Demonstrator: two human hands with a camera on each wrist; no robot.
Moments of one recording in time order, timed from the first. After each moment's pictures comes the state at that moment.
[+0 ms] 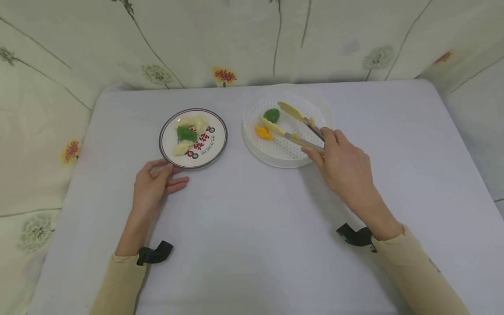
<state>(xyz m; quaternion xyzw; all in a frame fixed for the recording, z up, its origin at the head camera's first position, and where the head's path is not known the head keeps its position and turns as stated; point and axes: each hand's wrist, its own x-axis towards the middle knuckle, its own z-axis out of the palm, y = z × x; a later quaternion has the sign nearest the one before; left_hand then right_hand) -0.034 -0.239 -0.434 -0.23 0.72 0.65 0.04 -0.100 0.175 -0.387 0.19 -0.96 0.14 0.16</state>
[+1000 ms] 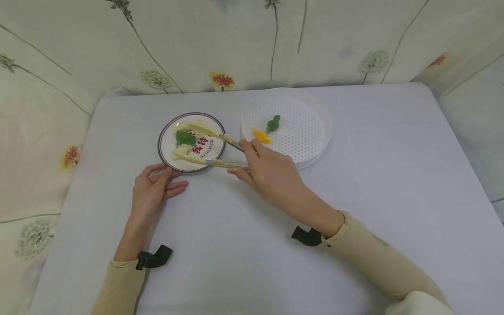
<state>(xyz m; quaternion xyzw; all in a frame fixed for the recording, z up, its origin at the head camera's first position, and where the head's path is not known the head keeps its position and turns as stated) -0.033 -0.239 -0.437 -0.22 0.73 0.64 0.04 -0.081 0.060 -0.373 0.33 -0.93 0.15 0.09</state>
